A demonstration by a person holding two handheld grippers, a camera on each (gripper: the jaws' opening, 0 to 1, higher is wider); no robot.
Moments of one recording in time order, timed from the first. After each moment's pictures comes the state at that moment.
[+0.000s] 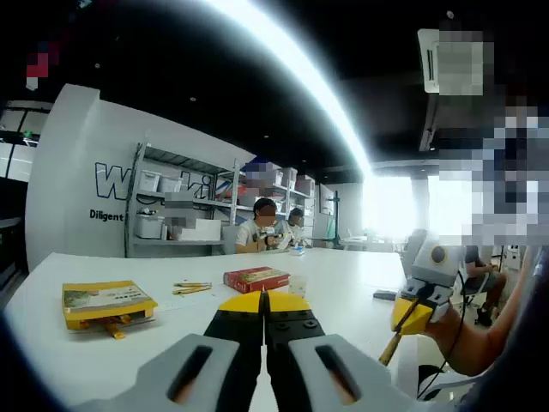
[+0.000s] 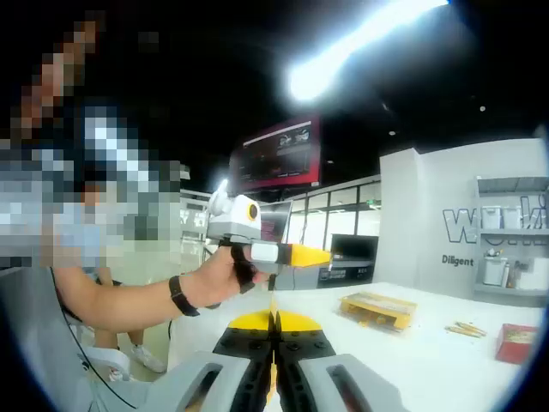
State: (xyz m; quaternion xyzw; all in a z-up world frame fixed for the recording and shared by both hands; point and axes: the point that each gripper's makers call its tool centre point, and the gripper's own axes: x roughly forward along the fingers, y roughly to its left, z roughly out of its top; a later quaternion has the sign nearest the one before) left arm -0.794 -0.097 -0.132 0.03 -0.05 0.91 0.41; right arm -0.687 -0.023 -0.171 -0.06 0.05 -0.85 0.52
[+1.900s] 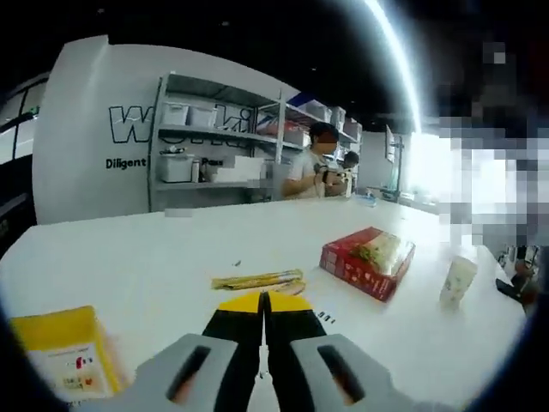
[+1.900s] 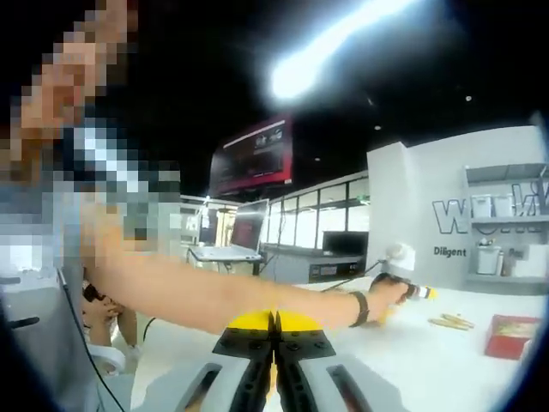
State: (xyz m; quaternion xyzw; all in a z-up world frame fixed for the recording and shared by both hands) left arm -1.205 0.029 -0.249 -0.13 0.00 0.94 0.32; right arm -0.750 0.020 -0.175 -0.05 0.03 -0.86 0.50
